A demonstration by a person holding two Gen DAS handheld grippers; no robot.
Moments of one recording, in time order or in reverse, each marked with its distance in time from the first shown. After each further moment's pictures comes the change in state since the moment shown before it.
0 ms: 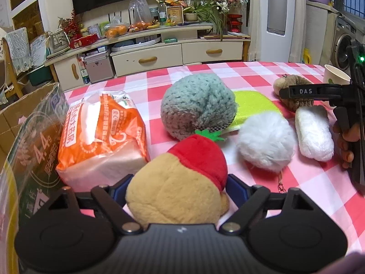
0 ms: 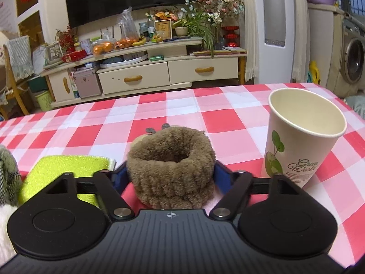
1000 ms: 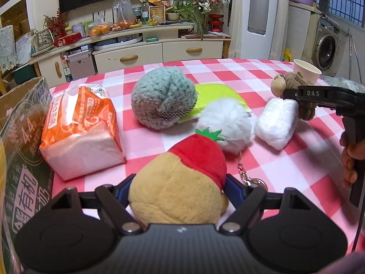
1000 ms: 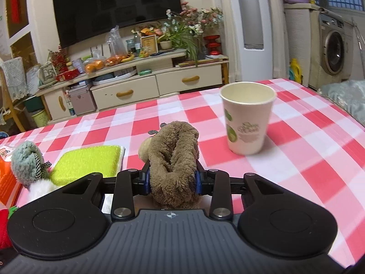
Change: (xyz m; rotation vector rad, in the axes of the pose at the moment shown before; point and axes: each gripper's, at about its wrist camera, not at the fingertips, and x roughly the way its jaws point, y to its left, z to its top) left arm -0.021 -0.018 -0.017 0.007 0.003 -0.107; right arm -0.055 -0.014 -0.028 0.105 -0.074 -0.040
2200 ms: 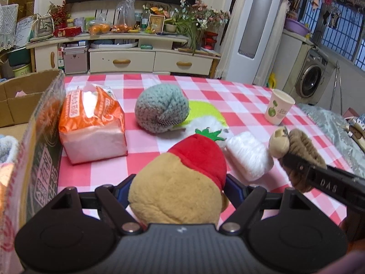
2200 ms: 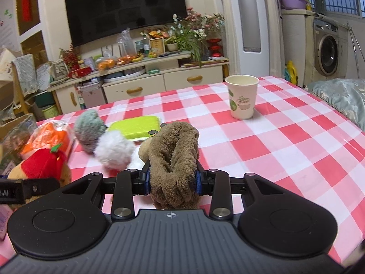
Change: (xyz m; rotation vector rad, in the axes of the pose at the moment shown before) left arm -0.055 0.027 -0.009 -0.131 -0.057 -0.145; right arm -0.090 0.026 -0.043 -0.025 -0.012 0.018
